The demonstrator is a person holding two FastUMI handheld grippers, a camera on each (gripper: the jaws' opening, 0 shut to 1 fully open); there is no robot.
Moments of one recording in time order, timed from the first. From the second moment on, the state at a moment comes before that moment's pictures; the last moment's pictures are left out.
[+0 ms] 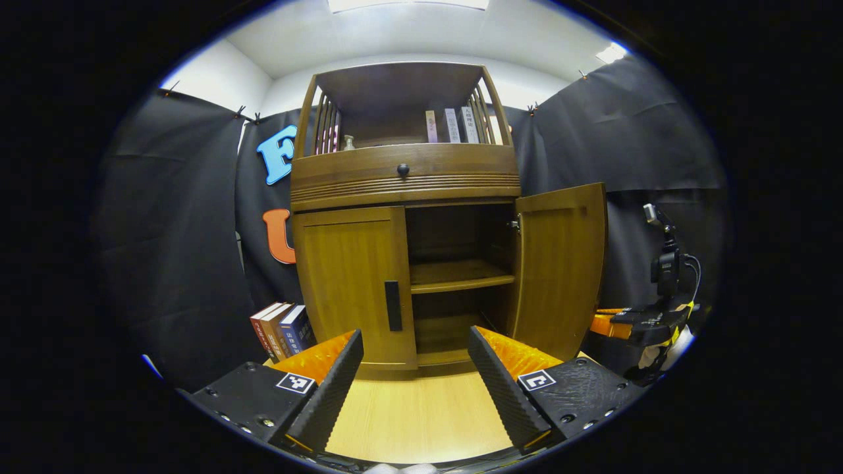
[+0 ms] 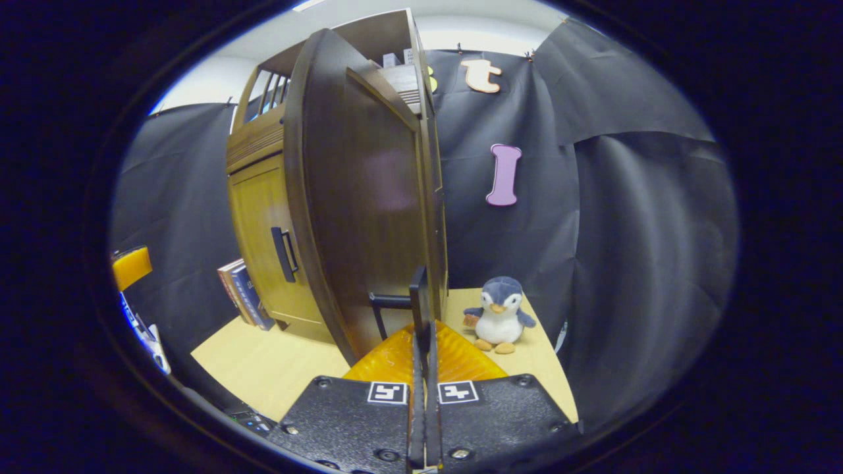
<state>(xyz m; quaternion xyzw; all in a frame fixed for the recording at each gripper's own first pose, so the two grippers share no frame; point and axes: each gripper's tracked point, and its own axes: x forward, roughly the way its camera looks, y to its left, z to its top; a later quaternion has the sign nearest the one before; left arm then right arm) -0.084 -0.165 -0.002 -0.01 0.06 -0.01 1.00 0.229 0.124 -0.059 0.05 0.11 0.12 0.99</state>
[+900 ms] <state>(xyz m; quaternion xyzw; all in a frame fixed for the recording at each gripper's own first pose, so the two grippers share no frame) -0.111 -0.213 0.003 0.00 0.06 0.06 1.00 0.220 0.117 -0.064 0.01 0.11 0.24 0.96</state>
